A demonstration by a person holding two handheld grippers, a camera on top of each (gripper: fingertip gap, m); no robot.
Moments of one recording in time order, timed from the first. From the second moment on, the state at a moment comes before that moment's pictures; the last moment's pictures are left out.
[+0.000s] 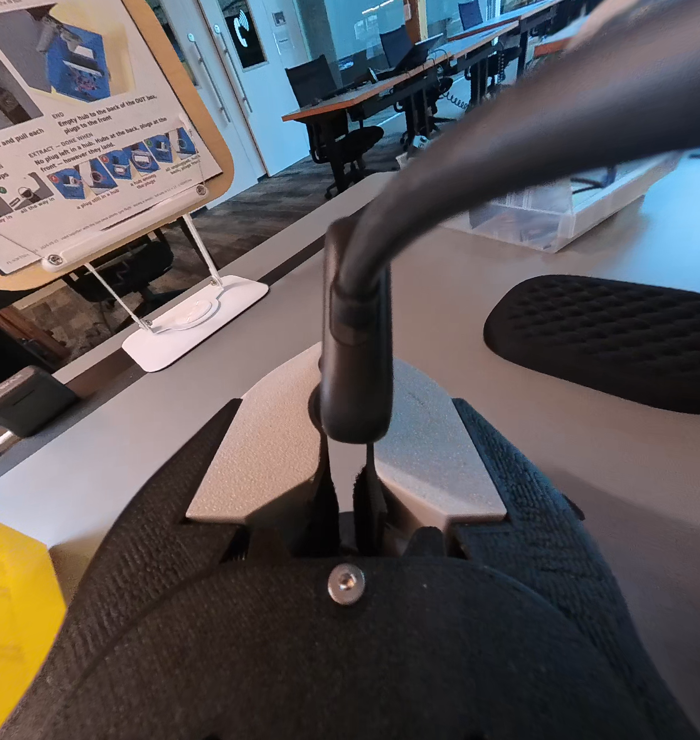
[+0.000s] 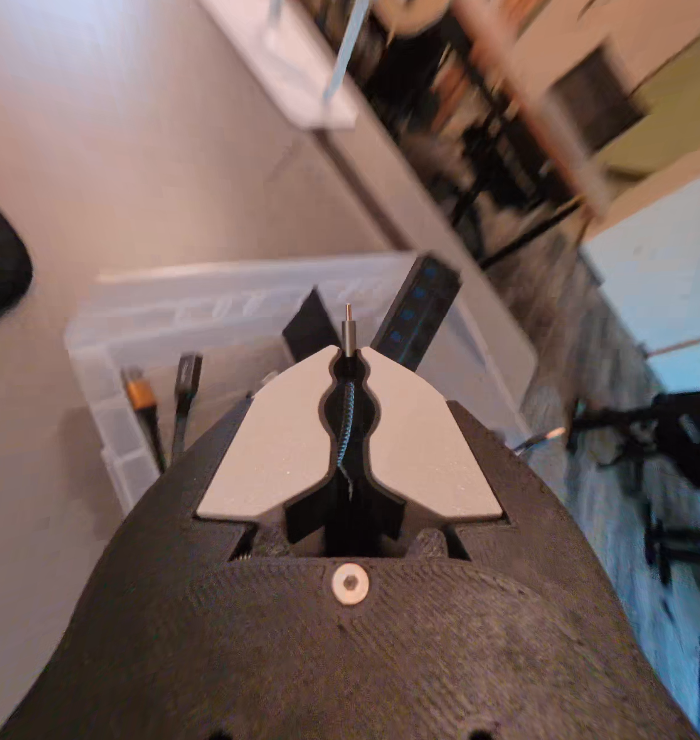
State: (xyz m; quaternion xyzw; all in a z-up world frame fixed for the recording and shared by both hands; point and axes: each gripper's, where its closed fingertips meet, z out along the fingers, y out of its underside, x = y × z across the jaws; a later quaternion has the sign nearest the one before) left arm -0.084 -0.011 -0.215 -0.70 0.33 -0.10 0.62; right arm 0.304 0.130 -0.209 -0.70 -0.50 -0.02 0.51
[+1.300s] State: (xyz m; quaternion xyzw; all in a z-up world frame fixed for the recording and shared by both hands) left arm -0.053 0.001 -0.201 -0.65 0.01 -0.55 0.52; right arm -0.073 -0.006 -0.223 -0.46 -0.63 0.04 0.62
